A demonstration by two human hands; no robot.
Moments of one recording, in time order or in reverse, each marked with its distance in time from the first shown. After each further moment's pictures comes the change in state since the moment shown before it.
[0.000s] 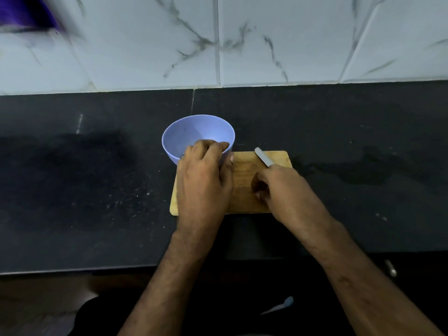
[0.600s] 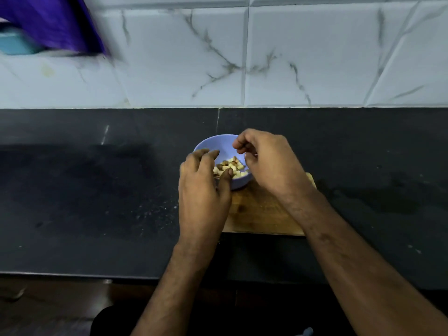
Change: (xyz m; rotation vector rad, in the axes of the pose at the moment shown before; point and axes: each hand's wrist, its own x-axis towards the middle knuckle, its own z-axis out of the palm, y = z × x) left_hand 0.011 -0.029 -0.028 -0.045 0.012 -0.193; right_hand 0.074 -0.067 -0.024 0.353 0.247 -0.157
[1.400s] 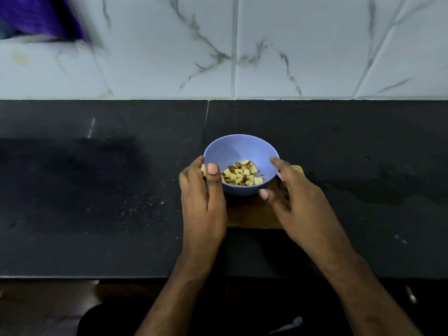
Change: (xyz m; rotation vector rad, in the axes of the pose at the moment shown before) left_hand -0.031 0.007 0.019 -0.445 -0.006 -0.211; right_hand -0.093 0.045 -0.014 -0.082 0.024 0.167
